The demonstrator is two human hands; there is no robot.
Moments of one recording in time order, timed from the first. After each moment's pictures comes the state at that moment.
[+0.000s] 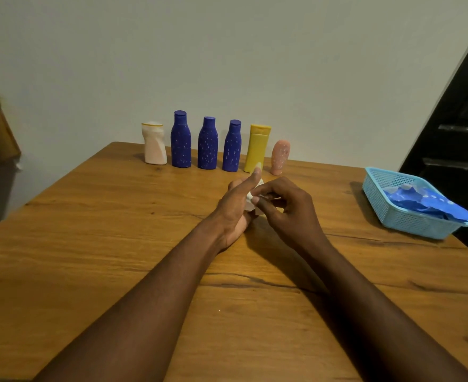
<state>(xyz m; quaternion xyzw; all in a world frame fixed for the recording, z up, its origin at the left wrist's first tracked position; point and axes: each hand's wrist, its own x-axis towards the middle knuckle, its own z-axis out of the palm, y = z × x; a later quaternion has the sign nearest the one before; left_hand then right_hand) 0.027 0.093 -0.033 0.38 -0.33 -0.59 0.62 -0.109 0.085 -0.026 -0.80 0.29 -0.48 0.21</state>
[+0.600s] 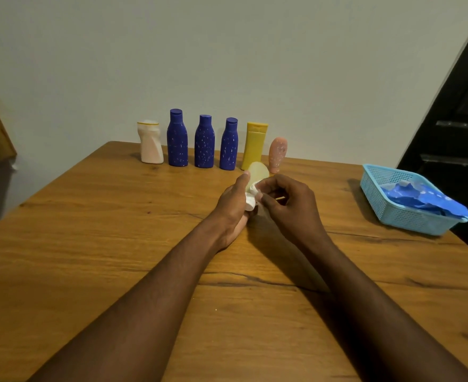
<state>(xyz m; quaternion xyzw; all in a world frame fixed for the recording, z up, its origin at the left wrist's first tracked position) 0.021 0.090 -0.034 0.43 -0.32 -0.57 0.63 -0.112 0.082 -0.023 -0.77 0.36 -0.47 0.23</state>
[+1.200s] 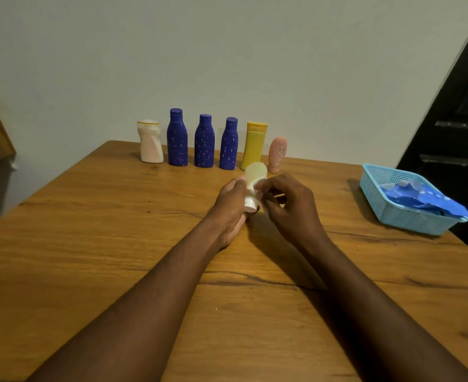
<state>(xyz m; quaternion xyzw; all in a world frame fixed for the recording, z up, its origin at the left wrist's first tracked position) 0.021 0.092 -0.032 0.45 -0.29 -0.55 0.64 -0.114 0.082 -0.024 -0.81 0.33 -0.46 0.16</state>
